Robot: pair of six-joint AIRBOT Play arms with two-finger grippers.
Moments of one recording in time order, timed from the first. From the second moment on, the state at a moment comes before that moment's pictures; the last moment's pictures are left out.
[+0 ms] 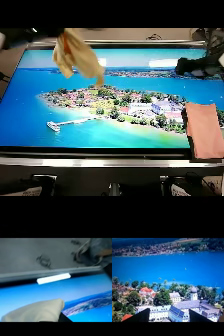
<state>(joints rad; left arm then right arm) -0.31 -1.36 1.97 1.20 -0.84 -1.47 -0.03 -1.25 1.63 -1.46 1.17 1.61</state>
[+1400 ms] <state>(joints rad) -0.18 -1.33 1.10 1.40 -1.15 -1.71 0.12 -1.30 1.12 -1.17 1.57 1.49</state>
